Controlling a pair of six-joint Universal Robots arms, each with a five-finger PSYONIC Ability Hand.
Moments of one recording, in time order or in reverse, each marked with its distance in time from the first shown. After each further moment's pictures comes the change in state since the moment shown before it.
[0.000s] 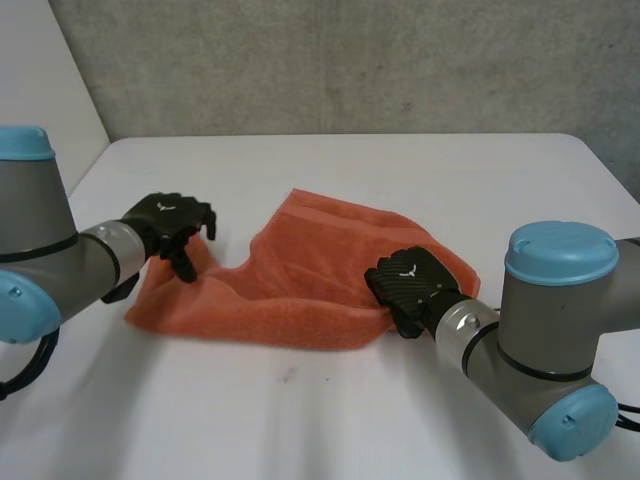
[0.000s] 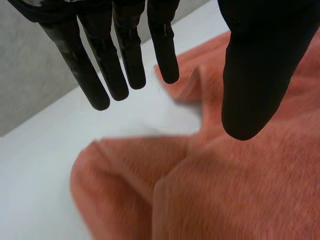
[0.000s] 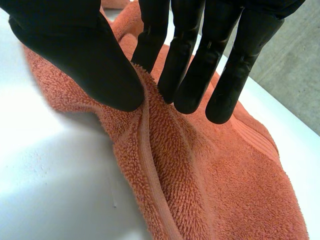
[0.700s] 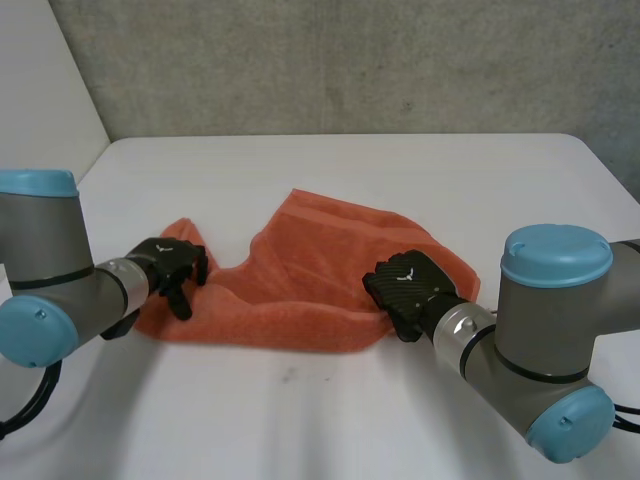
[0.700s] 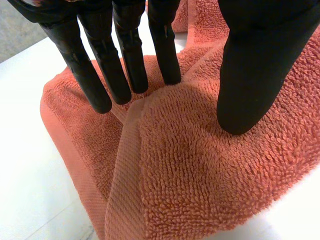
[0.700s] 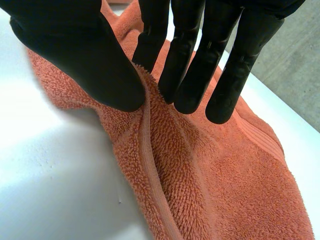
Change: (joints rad) left arm 0.014 -0.087 -0.069 0.011 -0.073 0.004; right arm 0.005 0.011 -0.001 0.002 -0.001 -0.019; left_hand 0.042 0.052 0.053 0.047 0.050; right_hand 0.000 0.000 0.000 0.000 0.002
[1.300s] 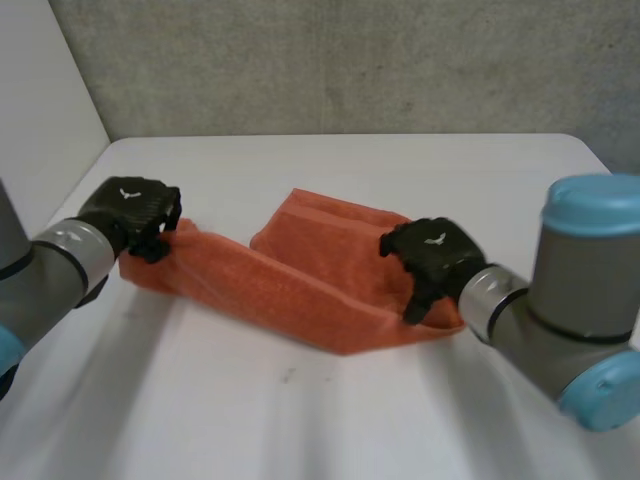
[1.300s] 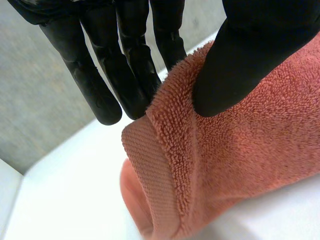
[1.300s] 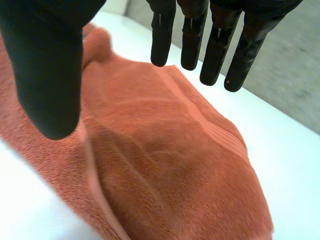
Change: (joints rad) left arm -0.002 0.349 -0.164 0.104 -0.006 -0.017; right arm -0.057 -0.083 -0.072 0.126 0.015 0.176; left_hand 0.493 0.555 0.547 0.553 0.492; right_hand -0.580 -0.750 -0.770 -0.784 -0.757
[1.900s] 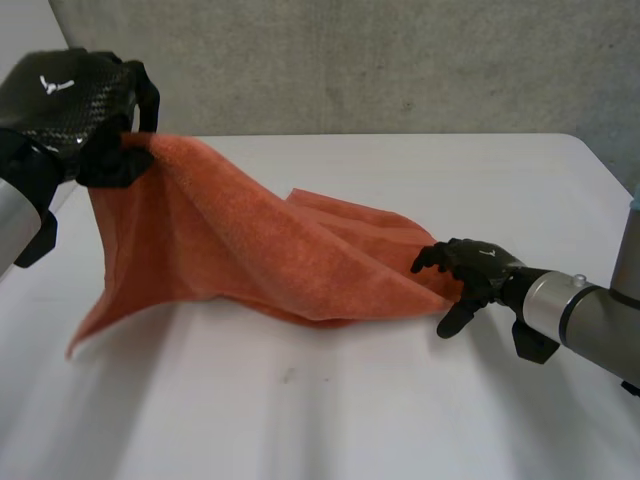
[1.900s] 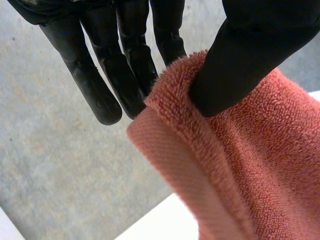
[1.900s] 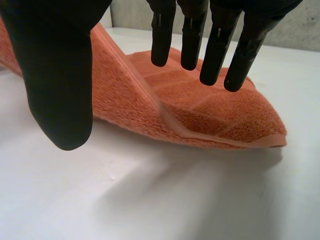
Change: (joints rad) left arm -0.078 0.444 -0.062 0.020 0.007 -0.153; right arm -0.282 0.028 0.068 0.064 -0.317 0.186; left_hand 0.000 0.004 0.005 0.004 0.000; right_hand -0.001 0.000 0.000 -0.001 0.000
